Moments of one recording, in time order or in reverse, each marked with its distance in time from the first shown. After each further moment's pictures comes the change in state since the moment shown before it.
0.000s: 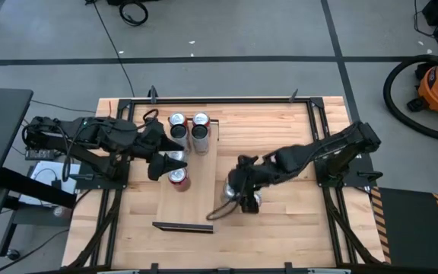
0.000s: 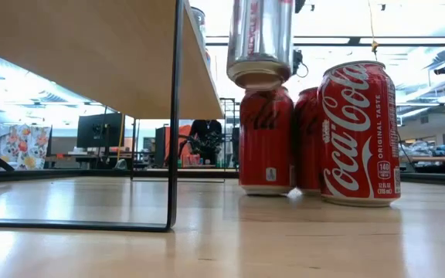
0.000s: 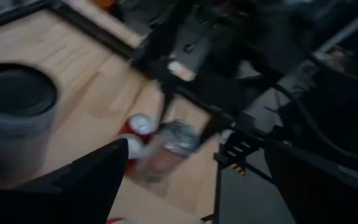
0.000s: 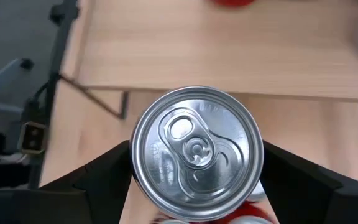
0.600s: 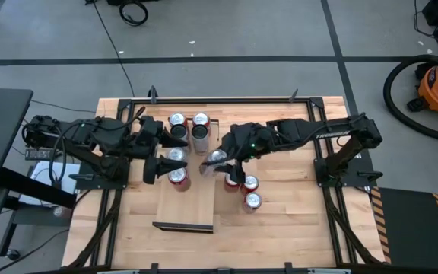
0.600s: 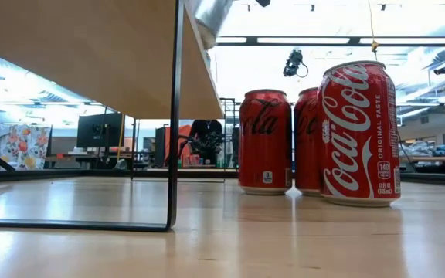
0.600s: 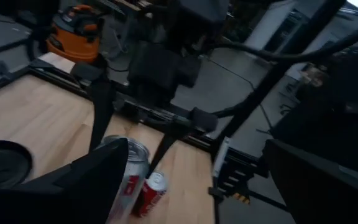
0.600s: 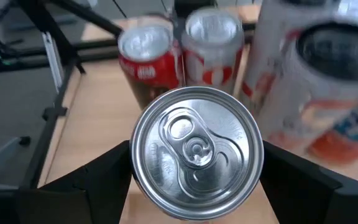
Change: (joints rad) left arm -0.050 -0.005 0.001 0.183 -0.080 0.159; right arm -0.199 -0.043 0.077 0.186 -0.059 -0.120
